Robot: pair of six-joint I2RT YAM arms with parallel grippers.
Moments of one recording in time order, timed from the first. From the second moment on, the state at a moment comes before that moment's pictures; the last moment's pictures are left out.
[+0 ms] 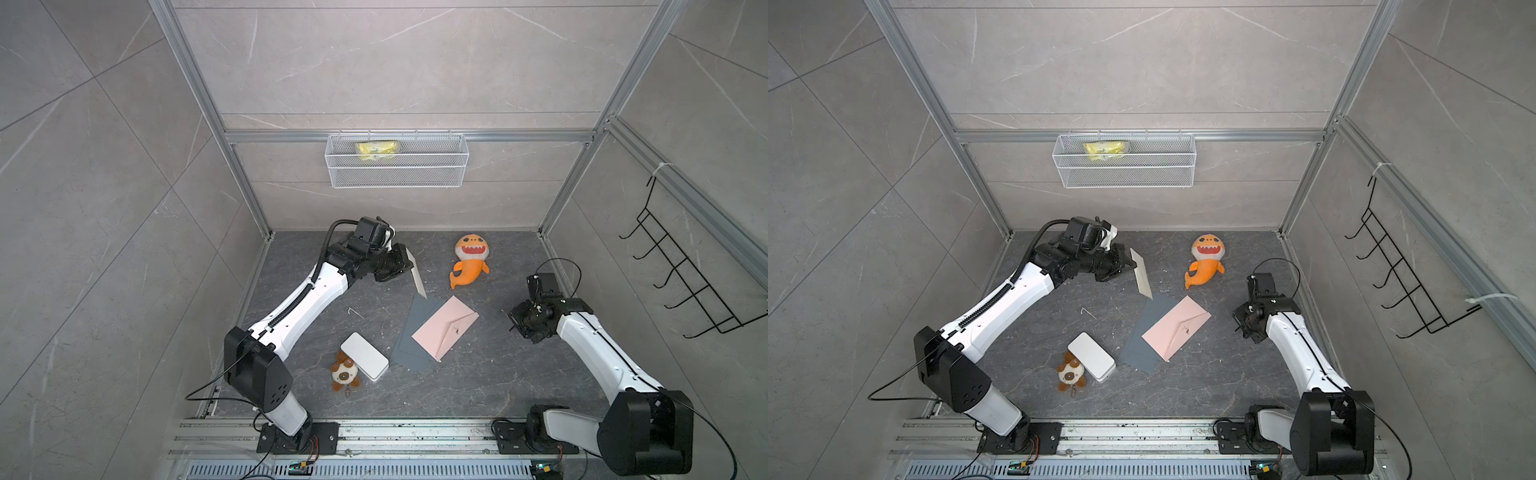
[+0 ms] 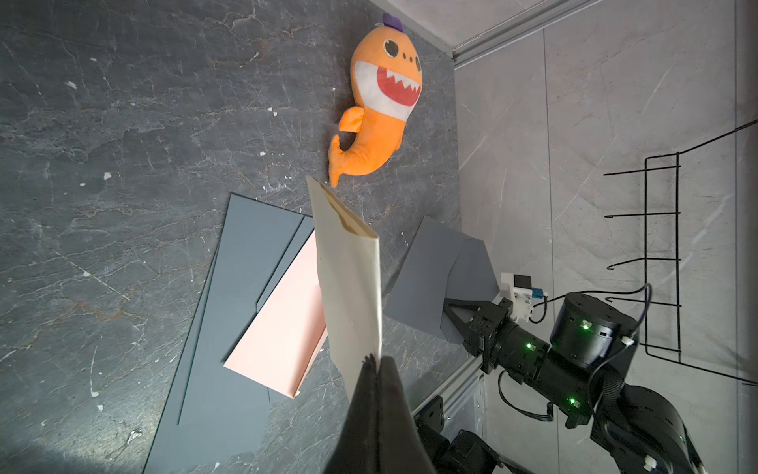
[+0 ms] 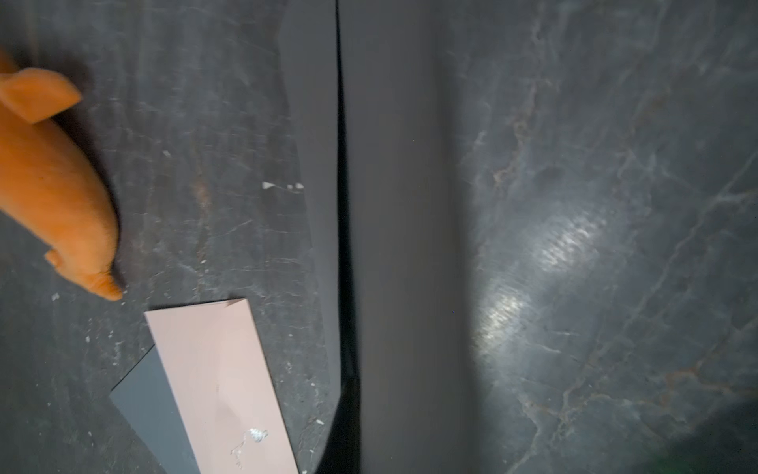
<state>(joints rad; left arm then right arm) -0.60 1.61 1.57 -0.66 0.38 -0.81 -0.03 1.21 0.80 -0.82 0.01 1.06</state>
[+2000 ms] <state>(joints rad) -0.36 1.74 1.72 -0.50 0.82 -1.21 0.35 1.39 1.18 -0.23 -0.66 1.31</state>
